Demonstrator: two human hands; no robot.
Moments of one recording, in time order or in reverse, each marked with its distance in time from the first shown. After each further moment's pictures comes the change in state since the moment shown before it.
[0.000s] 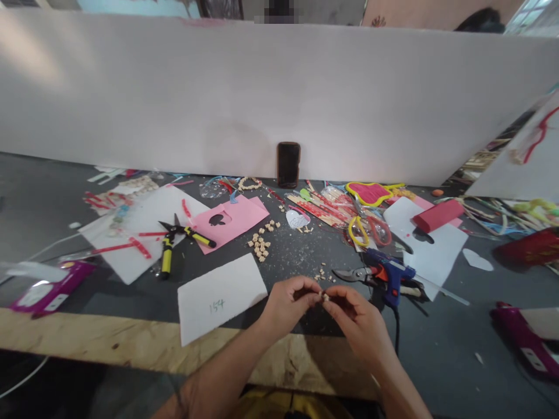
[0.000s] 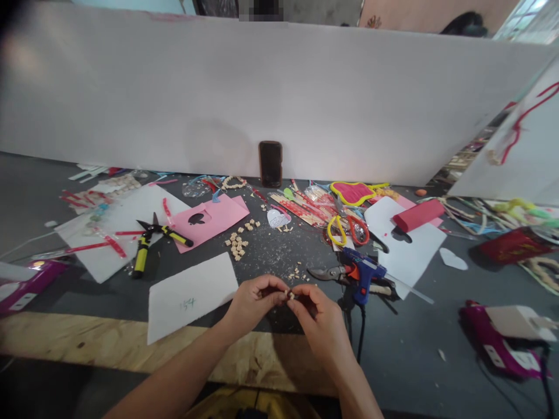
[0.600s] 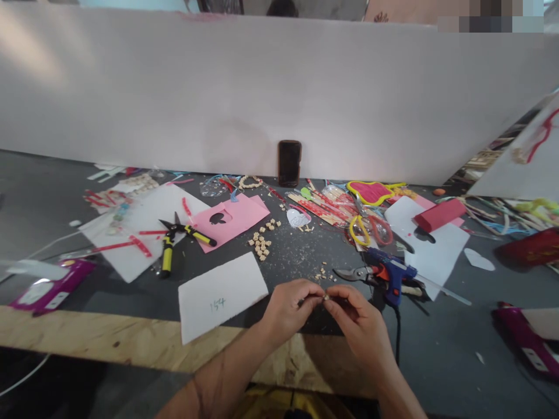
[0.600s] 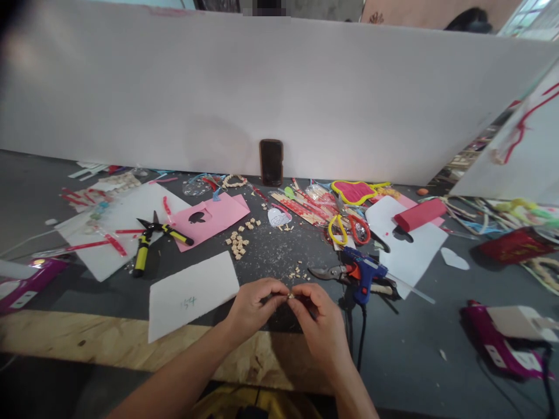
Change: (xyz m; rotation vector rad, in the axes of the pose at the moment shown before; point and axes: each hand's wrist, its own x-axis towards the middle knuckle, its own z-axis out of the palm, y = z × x) left_hand -0.003 0.001 -0.003 0.407 -0.038 0.307; right_hand -0.004 -0.001 0.006 0.036 0.072 -0.043
